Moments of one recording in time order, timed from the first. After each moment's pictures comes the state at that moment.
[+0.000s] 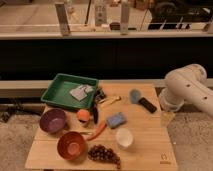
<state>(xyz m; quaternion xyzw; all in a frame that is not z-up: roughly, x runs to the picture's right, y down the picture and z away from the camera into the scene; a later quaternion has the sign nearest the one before) 0.284 0.104 0.685 -0.28 0.02 0.02 0.96</state>
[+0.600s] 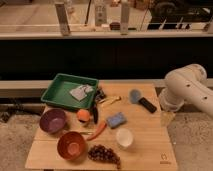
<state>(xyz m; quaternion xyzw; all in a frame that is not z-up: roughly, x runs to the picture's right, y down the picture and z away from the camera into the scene) 0.281 0.104 0.686 -0.28 0.02 0.02 0.96</state>
